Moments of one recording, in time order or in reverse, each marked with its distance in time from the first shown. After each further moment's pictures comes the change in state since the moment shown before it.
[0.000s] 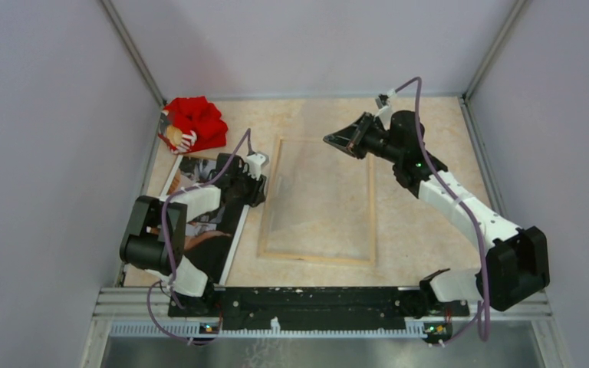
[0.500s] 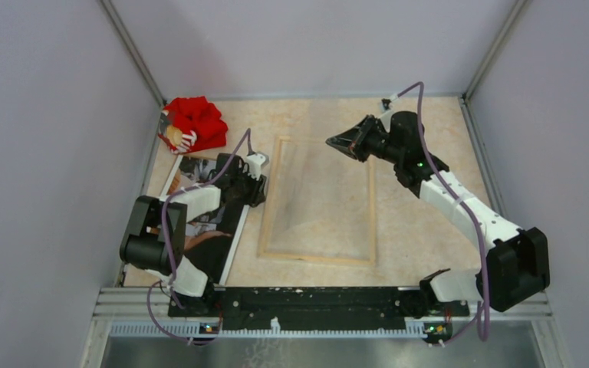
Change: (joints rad) left arm 0.001 0.001 0.000 0.000 0.010 0.000; right arm -0.013 -0.002 0.000 -0.069 0.020 0.073
